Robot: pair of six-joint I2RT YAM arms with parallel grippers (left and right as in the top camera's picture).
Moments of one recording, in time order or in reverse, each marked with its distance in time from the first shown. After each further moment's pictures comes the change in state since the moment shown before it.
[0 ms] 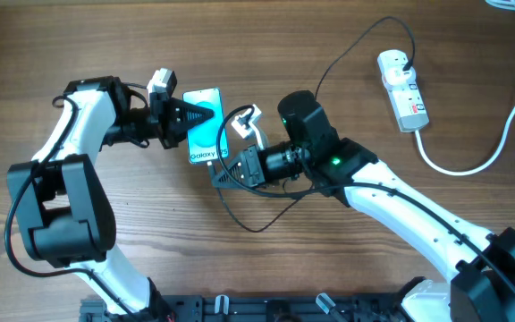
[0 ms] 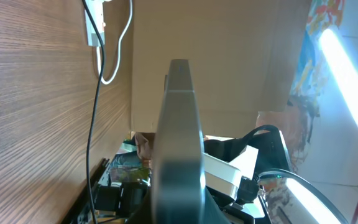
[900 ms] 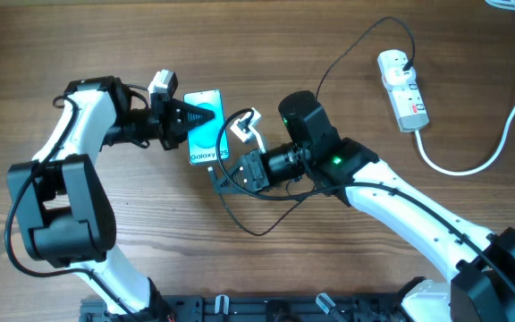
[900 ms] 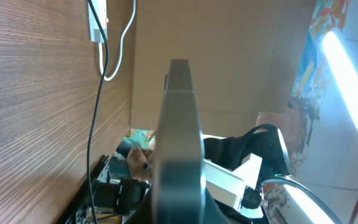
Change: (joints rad) left arm 0.000 0.000 0.000 -0.011 -0.011 -0.016; right arm -0.006 0.000 0.000 -0.038 -0.060 -0.082
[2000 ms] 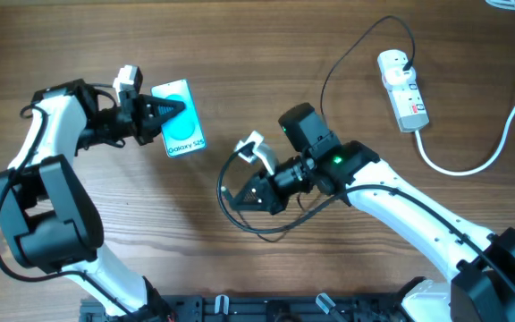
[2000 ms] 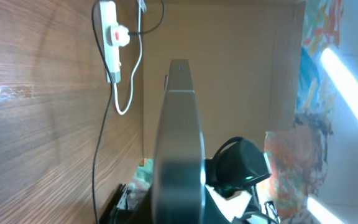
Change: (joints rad) left arm 0.135 0.000 0.000 0.089 -0.015 0.015; right arm -0.005 0.000 0.000 -0.282 0.025 -0.608
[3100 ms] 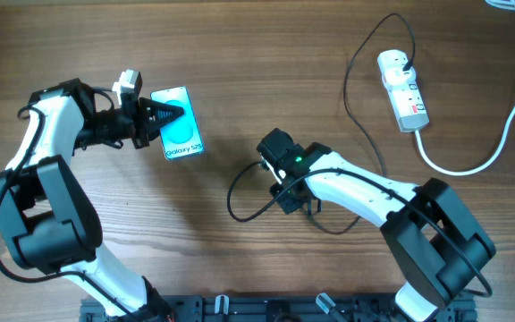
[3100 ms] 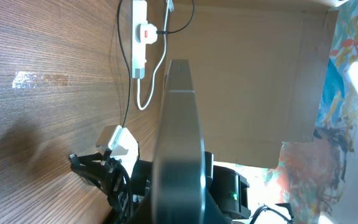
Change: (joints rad) left arm 0.031 0.000 0.000 0.030 -0.107 -0.086; right arm 0.072 0.279 0.021 -0.288 1.081 -0.065
